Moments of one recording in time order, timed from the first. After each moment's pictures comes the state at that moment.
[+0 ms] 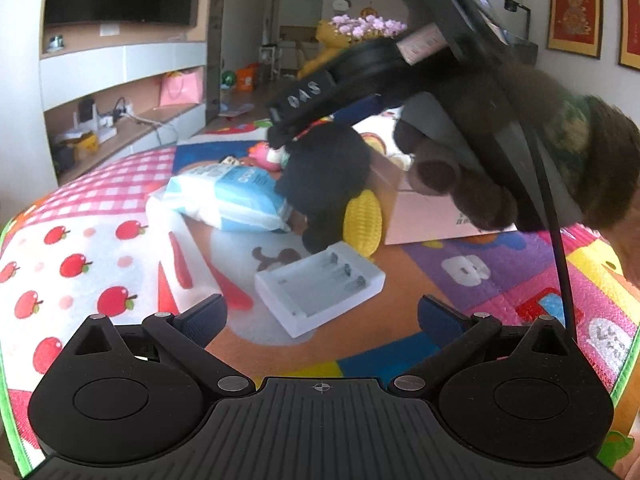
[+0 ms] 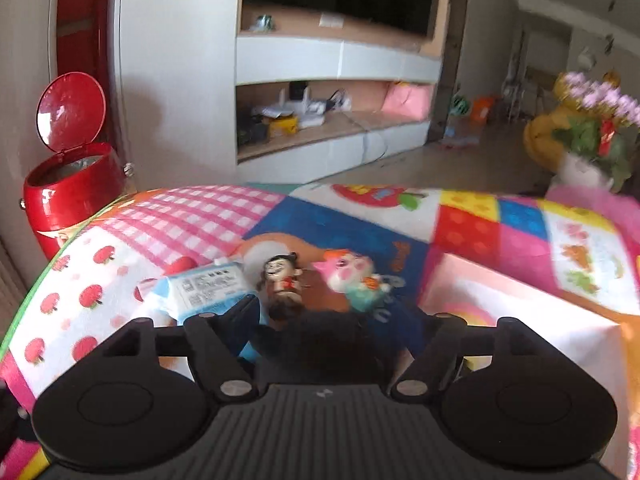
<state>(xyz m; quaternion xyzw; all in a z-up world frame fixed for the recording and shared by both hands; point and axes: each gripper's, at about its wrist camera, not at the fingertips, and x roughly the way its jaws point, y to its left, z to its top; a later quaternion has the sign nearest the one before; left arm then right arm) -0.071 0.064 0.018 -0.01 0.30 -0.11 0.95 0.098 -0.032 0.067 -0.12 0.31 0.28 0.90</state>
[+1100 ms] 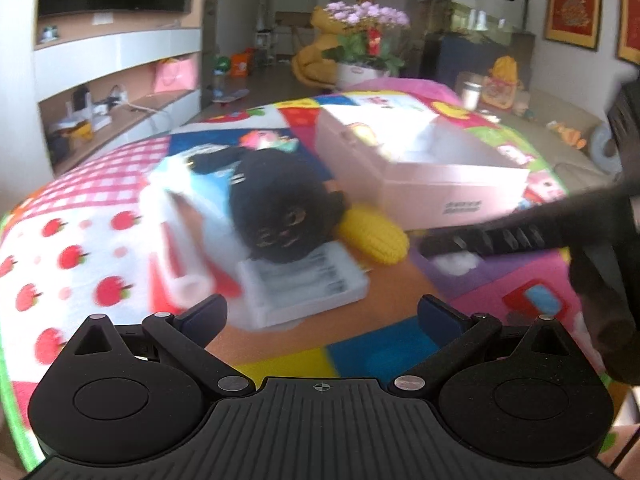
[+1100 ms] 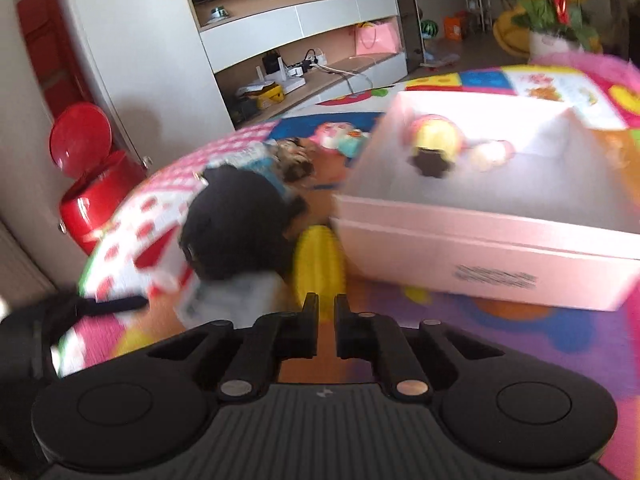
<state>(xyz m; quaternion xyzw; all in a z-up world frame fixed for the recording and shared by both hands) -0.072 0.058 0.026 -0.01 0.32 -0.12 0.94 -0.008 -0.136 0.027 0.01 0.38 0.25 0.89</state>
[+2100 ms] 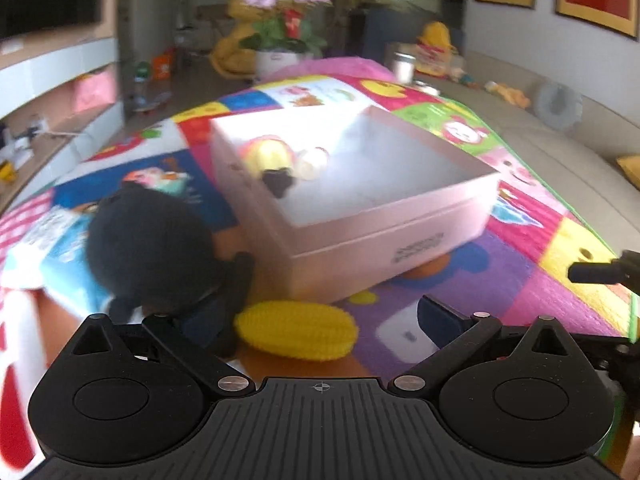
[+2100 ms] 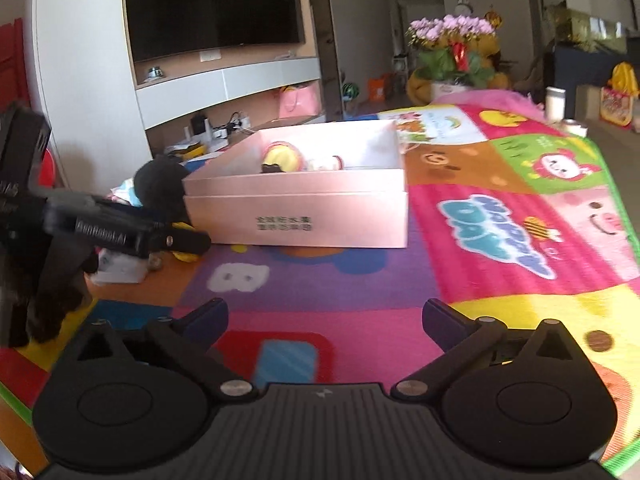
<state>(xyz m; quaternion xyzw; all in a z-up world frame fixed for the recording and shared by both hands) 0.016 -0.008 0.021 0.05 0.34 -0.23 0.91 -0.081 -0.247 0.006 0.02 0.28 0.14 0.95</state>
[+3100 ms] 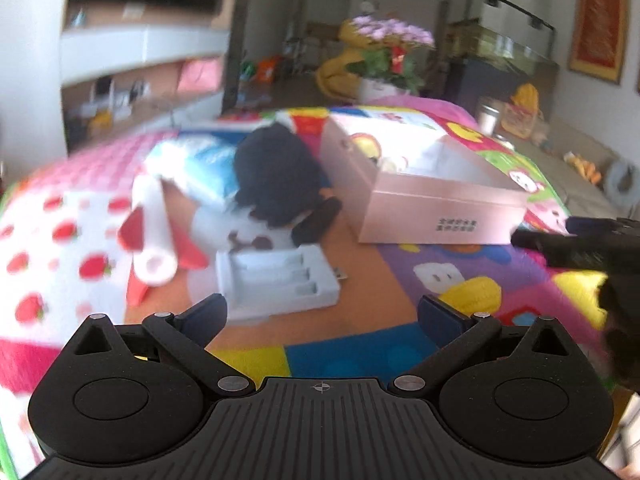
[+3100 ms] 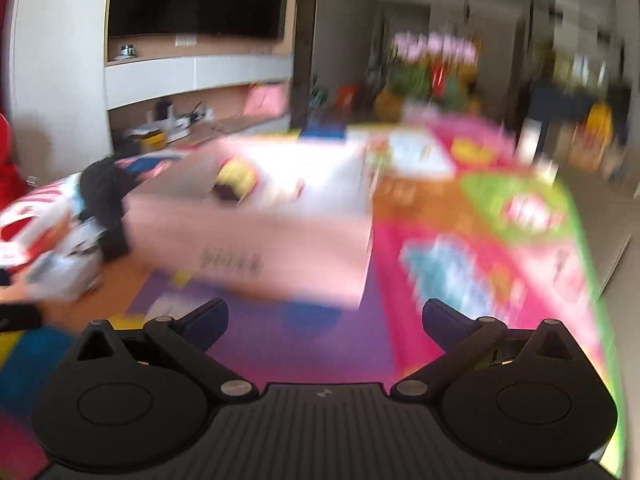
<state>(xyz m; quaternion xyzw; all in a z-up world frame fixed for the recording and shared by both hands) -0.083 0.044 0.021 -0.07 0.32 -0.08 0.94 -0.034 -0.226 0.023 -0.07 0.26 0.07 0.96</state>
